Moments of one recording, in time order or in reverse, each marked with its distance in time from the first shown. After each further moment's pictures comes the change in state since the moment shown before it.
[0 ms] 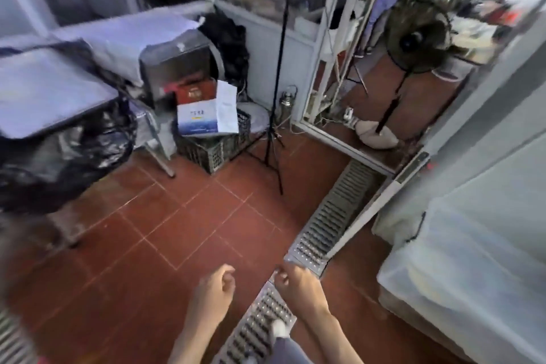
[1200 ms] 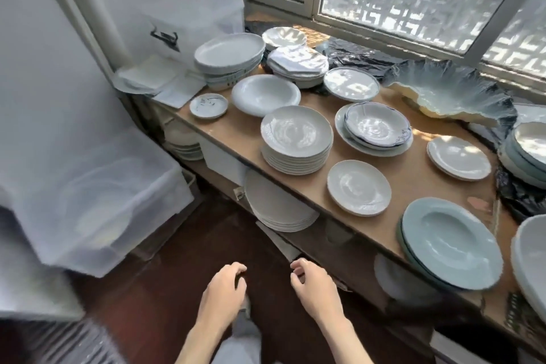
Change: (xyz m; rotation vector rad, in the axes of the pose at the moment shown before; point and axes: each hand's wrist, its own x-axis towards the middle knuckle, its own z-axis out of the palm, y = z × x) left_hand -0.473 0.314 0.423 0.482 -0.958 1.212; right_hand -0.636 0.407 0.089 0.636 0.760 1.385
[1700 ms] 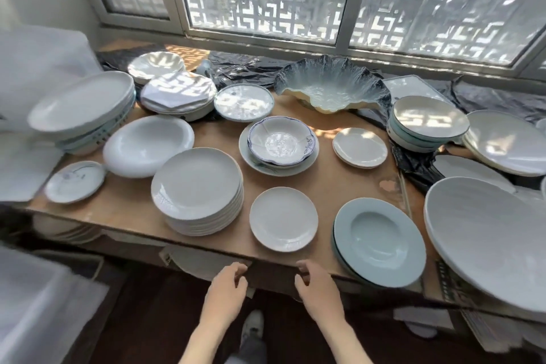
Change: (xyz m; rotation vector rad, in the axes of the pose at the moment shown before) left_hand 0.177 0.164 0.060 -0.020 -0.347 0.209; right_hand 0.090 0.094 -0.093 0.336 0.287 0.424
